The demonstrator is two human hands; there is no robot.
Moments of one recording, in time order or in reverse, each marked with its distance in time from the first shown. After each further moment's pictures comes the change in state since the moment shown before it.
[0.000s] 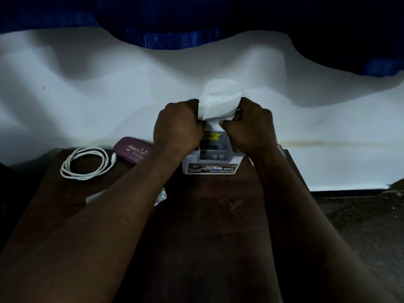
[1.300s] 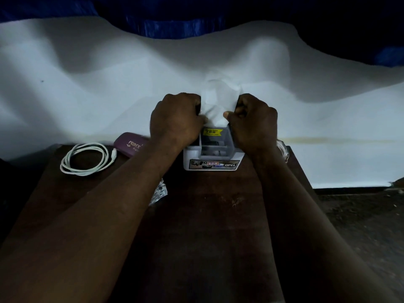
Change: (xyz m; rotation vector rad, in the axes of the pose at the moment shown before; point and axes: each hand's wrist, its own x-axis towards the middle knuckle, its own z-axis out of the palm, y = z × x) left_hand 0.005 -0.006 -0.008 0.049 -0.074 -0.003; right_hand -0.003 0.008 0.007 0.047 0.115 -0.025
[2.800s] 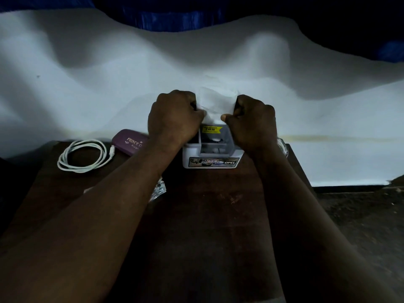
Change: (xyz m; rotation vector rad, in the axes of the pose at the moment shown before) left_hand -0.003 0.002 -0.001 -0.108 0.022 -0.119; right_hand 0.000 0.004 -0.001 -0.094 -0.075 -0.050
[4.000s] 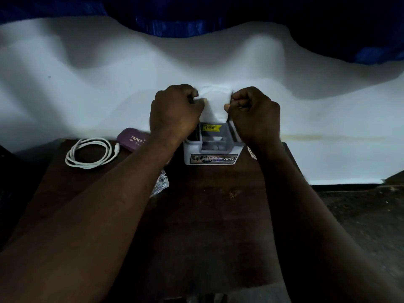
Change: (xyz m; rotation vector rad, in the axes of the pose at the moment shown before) left_hand -0.005 0.009 -0.012 -0.196 0.114 -0.046; right_hand -0.007 -0.010 -0.014 0.252 0.126 0.059
